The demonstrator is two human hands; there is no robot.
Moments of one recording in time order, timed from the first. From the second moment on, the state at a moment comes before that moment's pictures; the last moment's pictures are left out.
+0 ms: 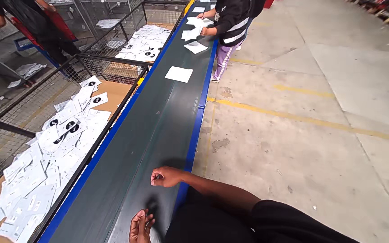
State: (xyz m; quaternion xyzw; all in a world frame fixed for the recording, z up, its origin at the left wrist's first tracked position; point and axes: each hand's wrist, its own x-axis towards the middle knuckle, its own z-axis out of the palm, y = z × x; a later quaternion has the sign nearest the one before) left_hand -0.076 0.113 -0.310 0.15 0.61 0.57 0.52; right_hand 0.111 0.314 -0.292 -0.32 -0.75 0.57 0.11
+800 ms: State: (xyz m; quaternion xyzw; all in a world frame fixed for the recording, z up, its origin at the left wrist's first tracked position) left_hand -0.080 0.103 -0.319 0.14 0.62 0.57 0.53; right_hand 0.138 0.369 -0.314 -0.44 -0.79 0.43 0.07
